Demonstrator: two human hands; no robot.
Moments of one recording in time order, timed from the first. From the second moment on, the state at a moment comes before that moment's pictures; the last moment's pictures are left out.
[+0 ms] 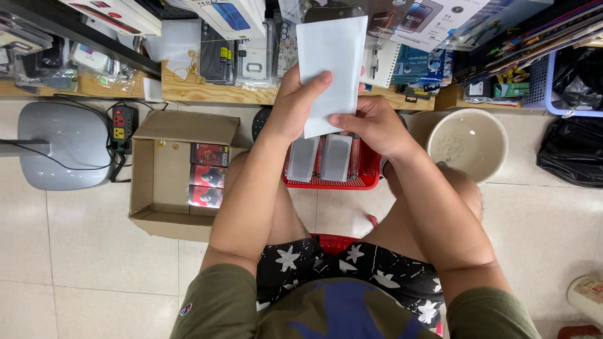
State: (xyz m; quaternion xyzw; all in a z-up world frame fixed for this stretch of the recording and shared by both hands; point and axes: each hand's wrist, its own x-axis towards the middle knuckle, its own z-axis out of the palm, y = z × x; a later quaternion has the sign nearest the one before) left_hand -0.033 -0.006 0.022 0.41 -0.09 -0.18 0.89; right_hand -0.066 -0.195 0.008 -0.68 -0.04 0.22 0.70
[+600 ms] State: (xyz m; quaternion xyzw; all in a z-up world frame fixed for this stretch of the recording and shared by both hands) left_hand -0.045 -0.013 0.041 0.48 -0.09 -0.44 0.75; right_hand -0.027 -0.246 0.012 -0.61 0.03 0.00 0.79
